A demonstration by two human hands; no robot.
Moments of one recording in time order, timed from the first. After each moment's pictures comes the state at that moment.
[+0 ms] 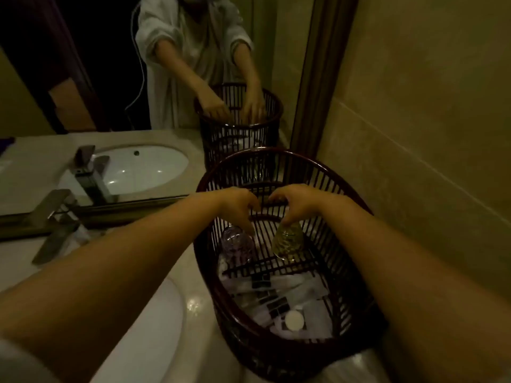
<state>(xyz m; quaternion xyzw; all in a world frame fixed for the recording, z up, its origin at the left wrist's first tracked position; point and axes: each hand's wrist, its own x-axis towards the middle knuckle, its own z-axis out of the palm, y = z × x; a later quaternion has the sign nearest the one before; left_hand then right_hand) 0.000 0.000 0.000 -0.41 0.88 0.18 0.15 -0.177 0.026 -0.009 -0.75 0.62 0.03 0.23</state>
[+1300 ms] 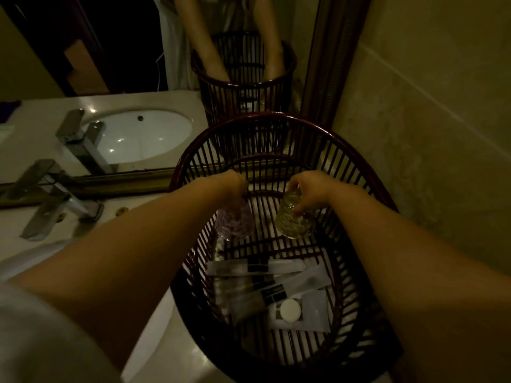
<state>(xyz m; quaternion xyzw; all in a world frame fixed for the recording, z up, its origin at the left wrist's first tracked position) -0.025 -0.020 -0.040 -0.50 0.82 0.10 0.25 -0.212 0.007 -0.053 -0.71 0.65 0.04 0.26</state>
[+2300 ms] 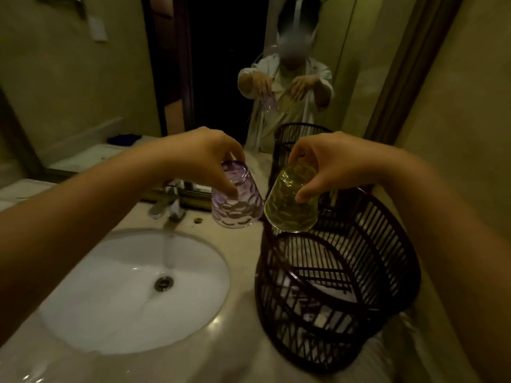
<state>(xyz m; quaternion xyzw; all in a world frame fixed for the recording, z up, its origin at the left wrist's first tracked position) 0.143 0.189 0.157 -0.58 0.80 0.10 -0.10 -0.086 0.156 0.173 -0.88 0.45 -0.06 0.10</state>
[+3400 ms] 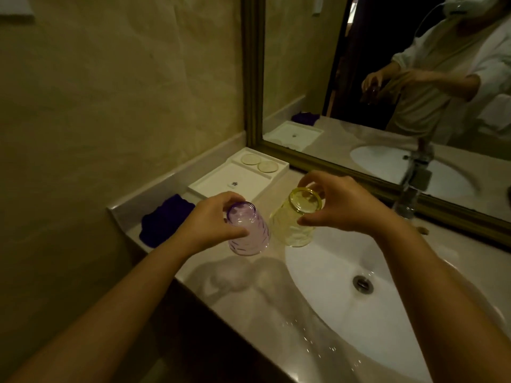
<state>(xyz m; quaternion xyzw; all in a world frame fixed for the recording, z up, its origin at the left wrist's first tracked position) 0.620 0.355 -0.027 -0.75 0.52 0.18 -0.36 0.415 0.217 0.026 -0.92 0.28 -0.12 0.24</state>
